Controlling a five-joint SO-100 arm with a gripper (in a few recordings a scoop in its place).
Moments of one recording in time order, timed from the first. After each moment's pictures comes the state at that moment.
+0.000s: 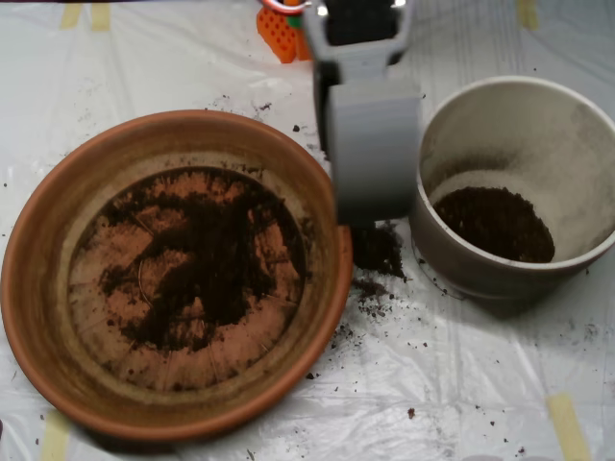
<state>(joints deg) -0.7 104.3 75.1 83.0 -2.0</state>
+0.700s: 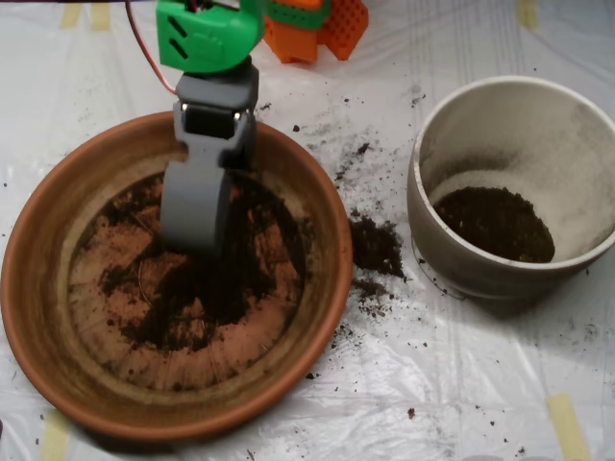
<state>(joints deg) 25.2 112.1 127.6 54.6 -14.2</state>
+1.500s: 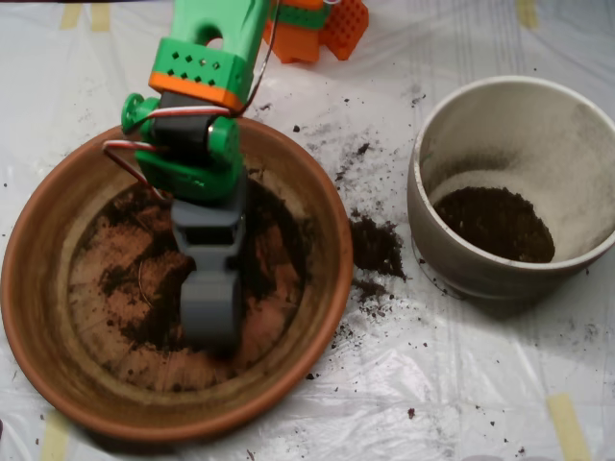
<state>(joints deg) 22.3 67.9 88.2 68.3 -18.7</state>
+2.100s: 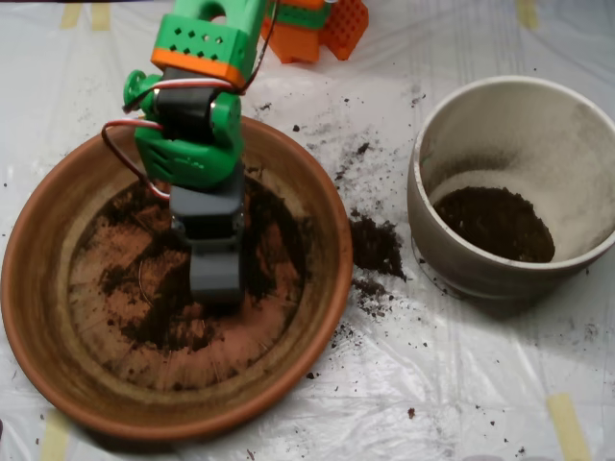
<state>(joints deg) 23.4 75.3 96.9 60.9 -22.9</state>
